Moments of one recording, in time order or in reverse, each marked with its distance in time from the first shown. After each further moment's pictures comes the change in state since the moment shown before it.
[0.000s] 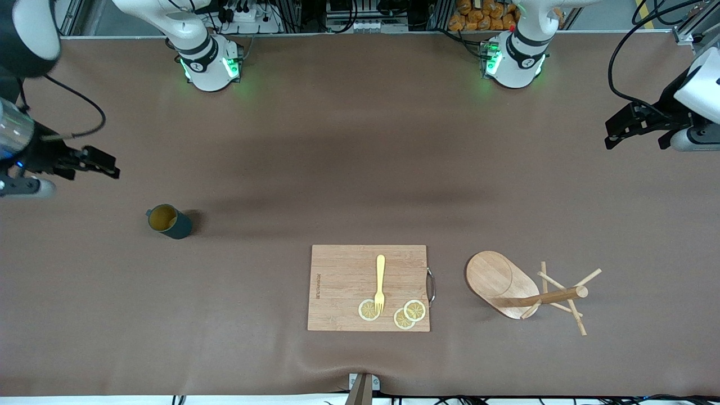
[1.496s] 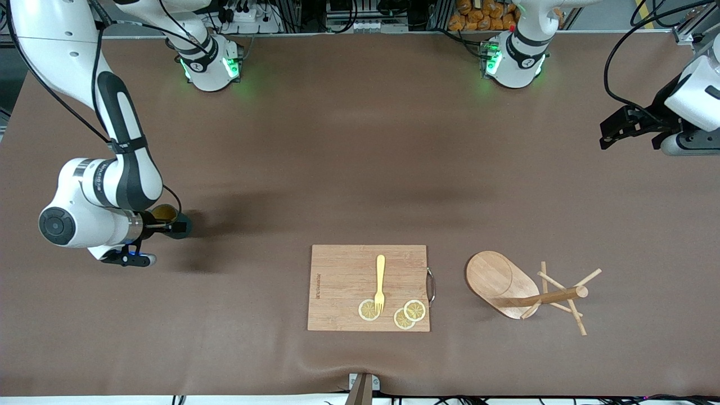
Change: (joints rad) left arm 0.000 0.002 0.000 -0.023 0.000 -0.004 0.000; right arm -0.022 0.427 -0.005 -0.094 0.071 0.282 0.035
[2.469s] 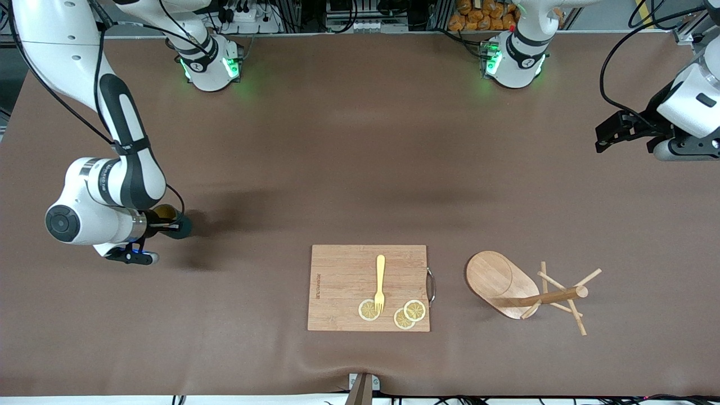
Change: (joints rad) left arm -0.001 0.006 -0.004 -0.018 0.000 0.018 0.000; right arm 0.000 0.000 0.001 -0.034 0.020 0.045 0.016
